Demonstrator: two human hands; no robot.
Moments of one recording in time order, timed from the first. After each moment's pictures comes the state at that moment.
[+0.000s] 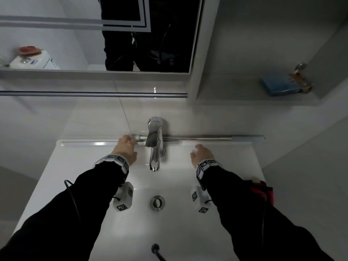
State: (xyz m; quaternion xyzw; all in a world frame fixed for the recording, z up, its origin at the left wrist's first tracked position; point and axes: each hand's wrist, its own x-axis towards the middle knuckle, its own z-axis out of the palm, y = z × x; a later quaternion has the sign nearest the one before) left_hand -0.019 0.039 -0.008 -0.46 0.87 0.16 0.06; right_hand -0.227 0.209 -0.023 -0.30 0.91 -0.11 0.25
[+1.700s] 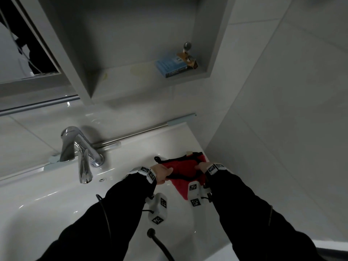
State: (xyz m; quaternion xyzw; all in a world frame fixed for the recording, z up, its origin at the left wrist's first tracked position) left_hand -0.181 0.270 -0.007 -0.36 0.69 0.57 0.26; right_hand -0.294 0.430 -0.016 0.10 0.82 -0.34 0.44
